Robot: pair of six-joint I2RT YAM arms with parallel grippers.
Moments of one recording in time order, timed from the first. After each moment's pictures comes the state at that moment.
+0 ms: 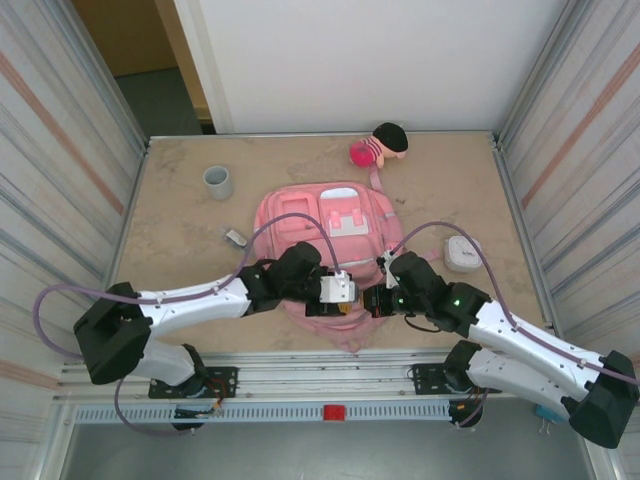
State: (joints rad) left arm -1.01 1.42 0.80 -0.09 0.26 0.55; right arm 0.86 0.83 0.58 -0.53 -0.15 0.74
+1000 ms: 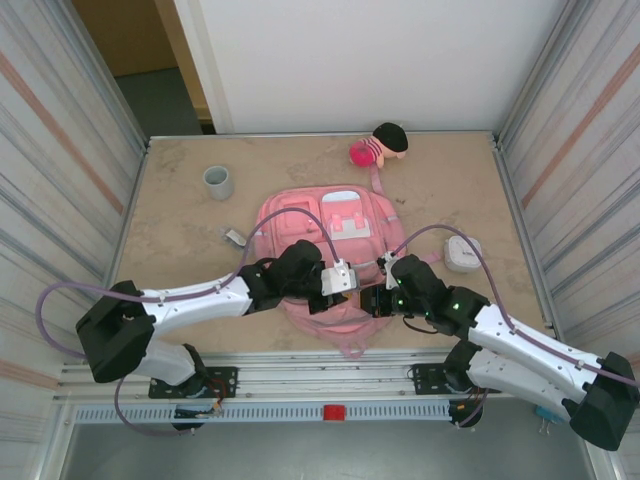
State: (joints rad) left arm -1.00 1.40 0.79 -0.05 0.29 0.38; right arm 0.85 0.82 0.52 -0.44 -0.16 0.76
